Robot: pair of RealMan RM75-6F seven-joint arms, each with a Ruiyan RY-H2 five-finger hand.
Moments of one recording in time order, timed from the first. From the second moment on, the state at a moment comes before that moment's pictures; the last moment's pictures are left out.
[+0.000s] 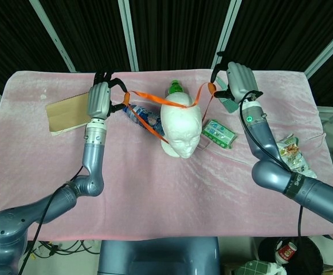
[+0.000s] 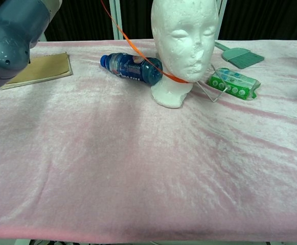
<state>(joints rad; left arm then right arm) -1.07 -1.84 -0.55 -0.85 0.97 1.06 -0.09 1.09 -1.21 0.48 -1.39 -0.47 0.76 -0.18</state>
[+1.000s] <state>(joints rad) -1.18 -2.06 -0.56 -0.29 0.98 0.88 -0.35 1.17 -1.48 0.44 -0.95 -0.49 0.66 -0.13</state>
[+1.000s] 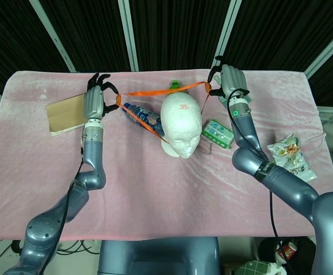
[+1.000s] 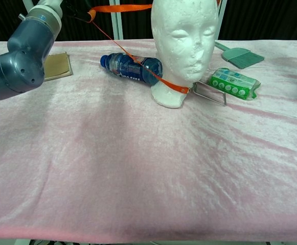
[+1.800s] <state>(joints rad) -1.14 -2.00 -0.52 -0.42 1.01 0.88 -0.18 1.12 -1.36 0.42 -1.11 -0.48 0.60 -0.13</state>
